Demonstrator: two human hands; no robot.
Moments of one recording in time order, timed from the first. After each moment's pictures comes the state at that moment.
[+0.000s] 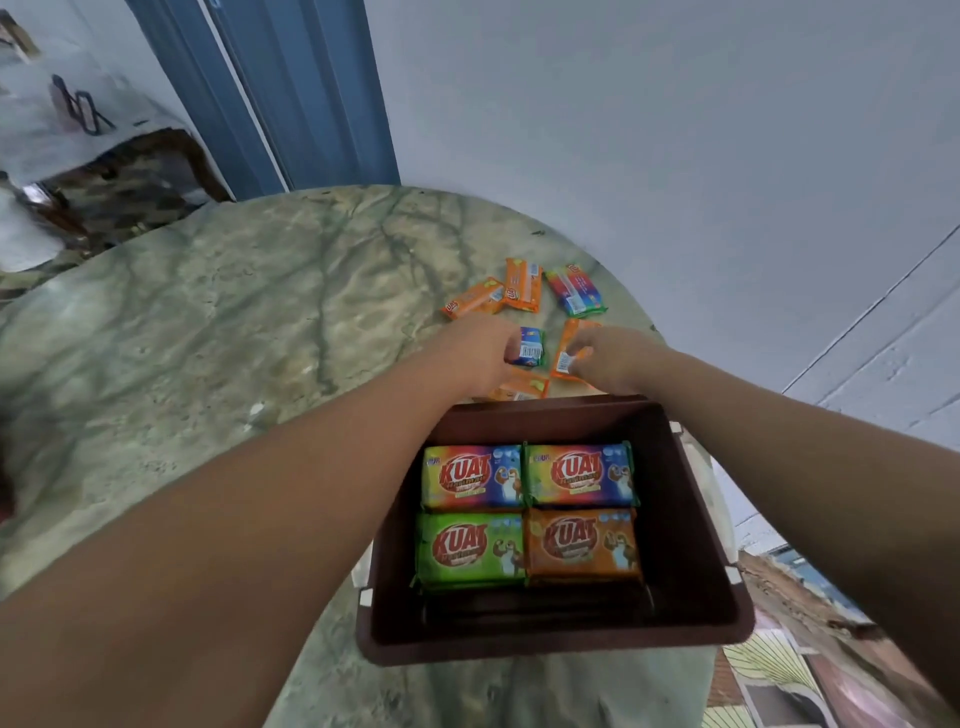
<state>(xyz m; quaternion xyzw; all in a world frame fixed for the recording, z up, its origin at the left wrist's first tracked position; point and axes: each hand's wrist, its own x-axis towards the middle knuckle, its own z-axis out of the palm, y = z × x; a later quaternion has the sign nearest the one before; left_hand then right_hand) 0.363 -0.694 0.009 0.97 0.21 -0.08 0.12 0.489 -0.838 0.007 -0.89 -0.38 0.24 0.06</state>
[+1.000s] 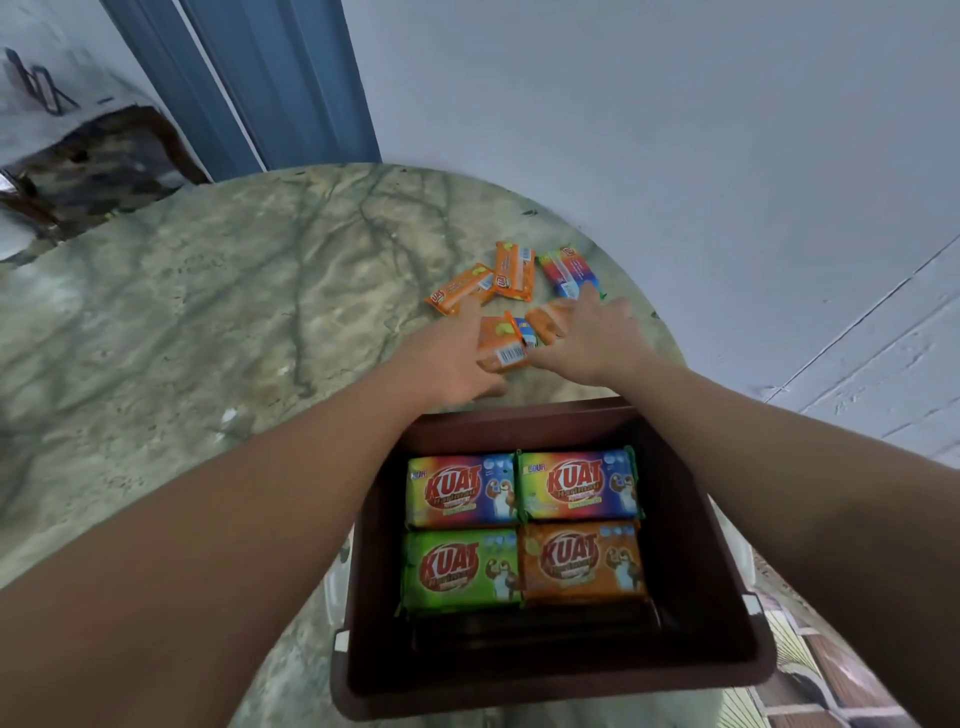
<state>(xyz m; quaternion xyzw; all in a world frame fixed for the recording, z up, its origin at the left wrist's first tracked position) 0.364 -0.674 -0.018 0.95 0.26 -0.05 0.18 0.497 -0.809 -0.024 -0.93 -0.27 0.19 0.16</state>
